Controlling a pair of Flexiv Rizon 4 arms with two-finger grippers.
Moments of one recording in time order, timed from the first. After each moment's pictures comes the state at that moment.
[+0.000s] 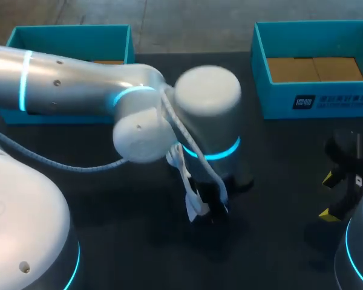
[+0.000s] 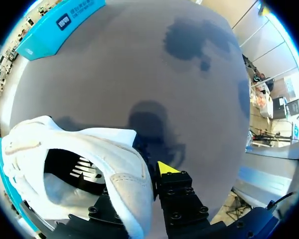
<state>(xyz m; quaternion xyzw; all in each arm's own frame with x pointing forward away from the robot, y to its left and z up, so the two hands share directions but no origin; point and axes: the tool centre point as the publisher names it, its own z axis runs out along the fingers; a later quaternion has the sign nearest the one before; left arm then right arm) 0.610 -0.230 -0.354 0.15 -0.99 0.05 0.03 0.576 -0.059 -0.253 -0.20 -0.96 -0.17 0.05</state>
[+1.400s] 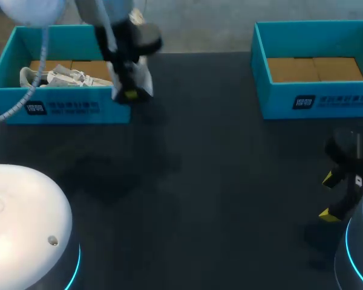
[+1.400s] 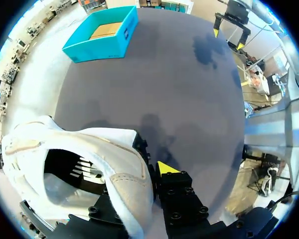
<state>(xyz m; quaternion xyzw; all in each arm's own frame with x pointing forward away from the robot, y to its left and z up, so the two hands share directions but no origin) 0.830 -0.044 -0.171 0.07 -1.00 0.05 0.00 0.576 -0.059 -0.253 -0.20 -0.96 -0.17 0.05</state>
